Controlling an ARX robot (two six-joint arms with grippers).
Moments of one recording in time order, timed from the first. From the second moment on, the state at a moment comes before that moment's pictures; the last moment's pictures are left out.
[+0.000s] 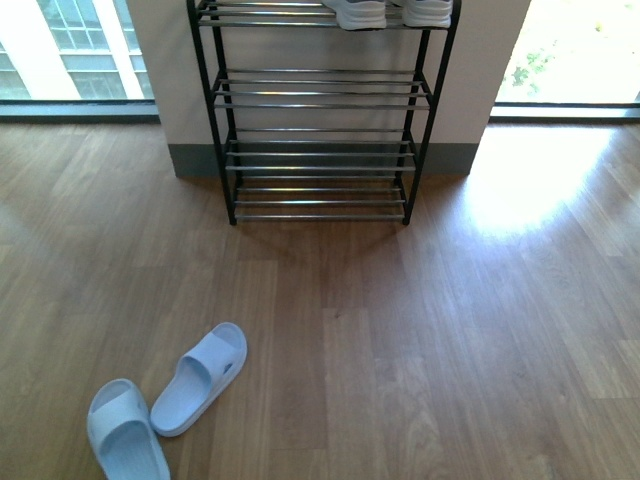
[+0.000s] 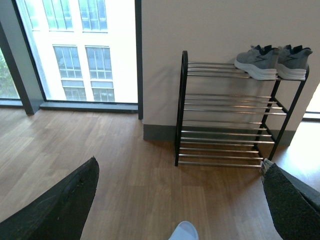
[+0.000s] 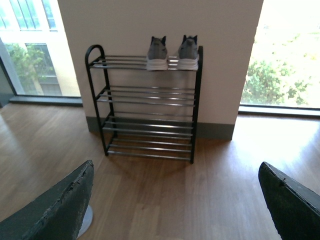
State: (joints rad) left arm 0.00 0.02 0.01 0.00 0.00 0.00; right arm 0.00 0.00 0.02 0.00 0.00 0.00
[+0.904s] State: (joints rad) left arm 0.00 0.02 0.01 0.00 0.00 0.00; right arm 0.00 0.00 0.02 0.00 0.00 0.00
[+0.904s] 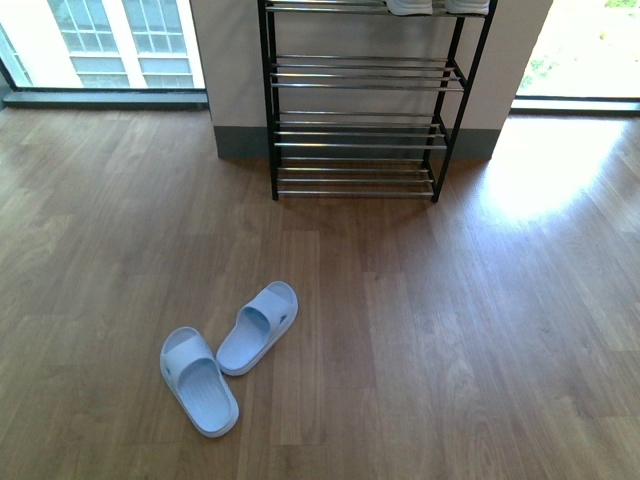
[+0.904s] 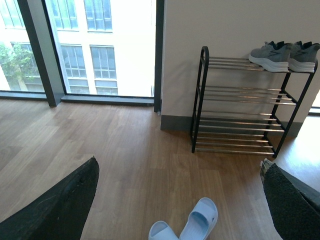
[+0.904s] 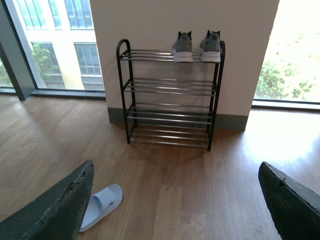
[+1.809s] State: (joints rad) left arm 0.00 0.02 0.01 0.00 0.00 0.00; right arm 0.00 0.00 0.02 0.00 0.00 0.00
